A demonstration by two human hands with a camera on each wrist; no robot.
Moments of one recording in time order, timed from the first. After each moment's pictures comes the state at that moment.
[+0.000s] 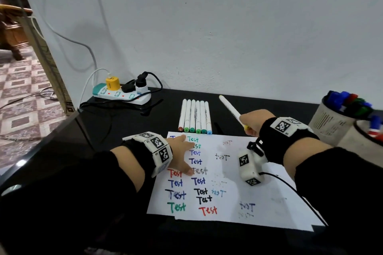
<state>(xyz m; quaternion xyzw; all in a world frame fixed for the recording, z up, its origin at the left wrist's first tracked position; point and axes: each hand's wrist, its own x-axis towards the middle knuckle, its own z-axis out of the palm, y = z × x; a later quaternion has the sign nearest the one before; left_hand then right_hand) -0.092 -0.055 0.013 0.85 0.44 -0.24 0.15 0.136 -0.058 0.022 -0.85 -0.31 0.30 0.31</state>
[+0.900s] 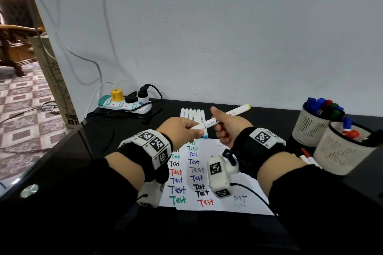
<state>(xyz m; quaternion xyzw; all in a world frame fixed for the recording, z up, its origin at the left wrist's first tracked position) -0.099 -0.080 0.051 0.76 0.47 0.21 0.39 0.060 -0.109 0.045 -0.61 -0.31 0.49 0.54</state>
